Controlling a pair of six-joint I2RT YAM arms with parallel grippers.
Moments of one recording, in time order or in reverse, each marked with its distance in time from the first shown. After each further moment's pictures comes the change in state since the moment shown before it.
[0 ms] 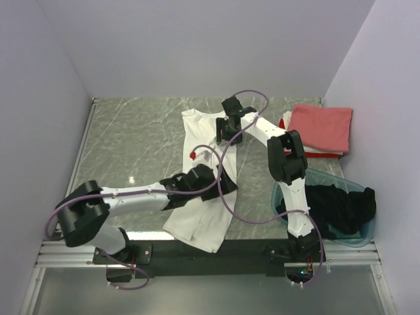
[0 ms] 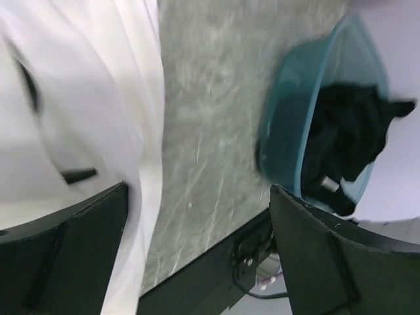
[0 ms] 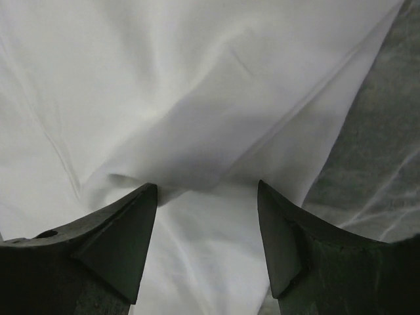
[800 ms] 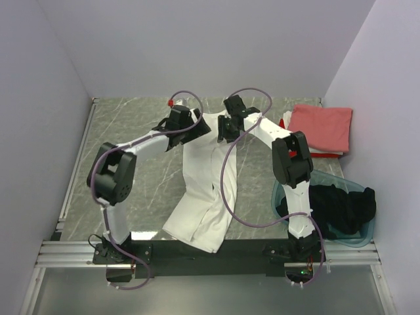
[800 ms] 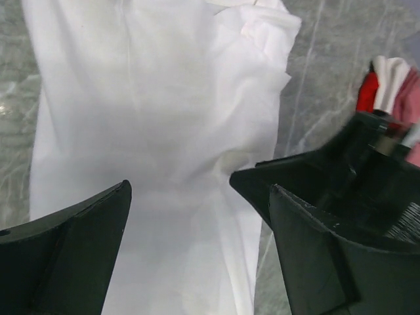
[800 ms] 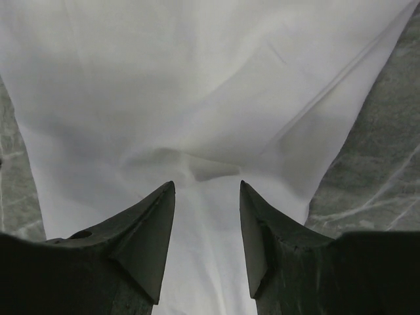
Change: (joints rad) left arm 0.573 0.366 0.514 -0.128 0.120 0.378; right arm -0.001 -0.107 -0.118 0.087 -0.064 0.001
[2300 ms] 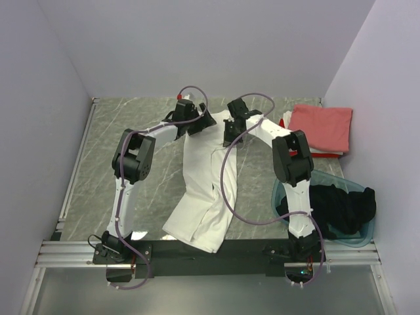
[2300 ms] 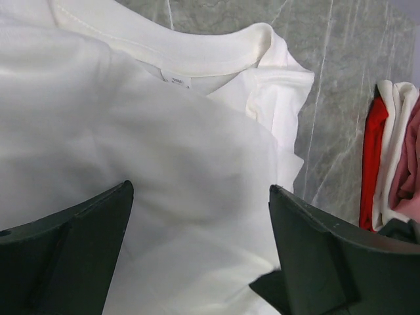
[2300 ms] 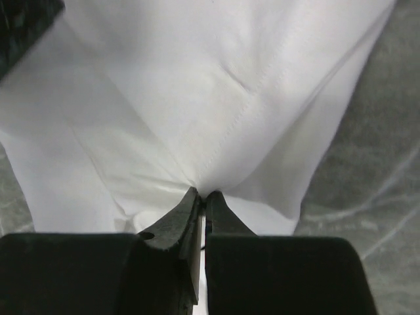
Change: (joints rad) left arm 0.069 0.440 0.373 0.093 0.181 0.053; right arm -0.031 0.031 -0.027 0.012 -0.044 0.047
